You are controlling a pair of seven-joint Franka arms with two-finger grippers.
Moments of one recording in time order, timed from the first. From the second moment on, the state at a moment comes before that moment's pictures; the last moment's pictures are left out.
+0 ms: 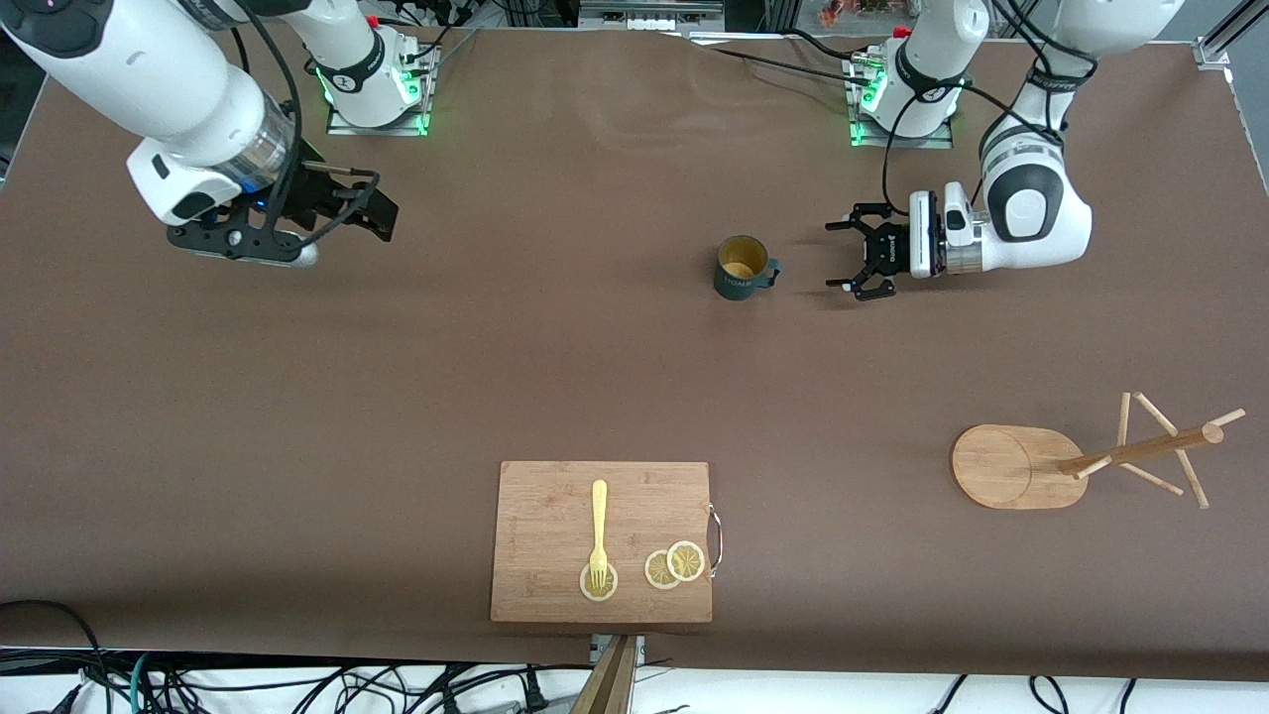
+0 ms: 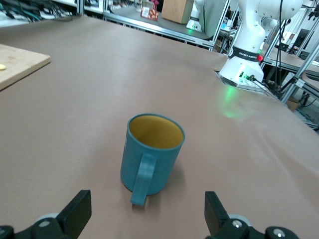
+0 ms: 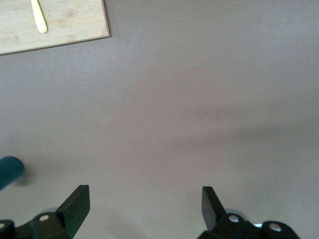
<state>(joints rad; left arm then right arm) 0.00 0.26 0.00 -2.52 -1.33 1.96 2.50 0.65 0.05 -0.32 -1.62 0.08 1.58 0.46</state>
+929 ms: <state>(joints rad) -0.04 0.47 -0.05 -2.51 -1.52 1.99 2.75 0.24 0.04 -0.03 -1.62 0.05 1.55 0.27</state>
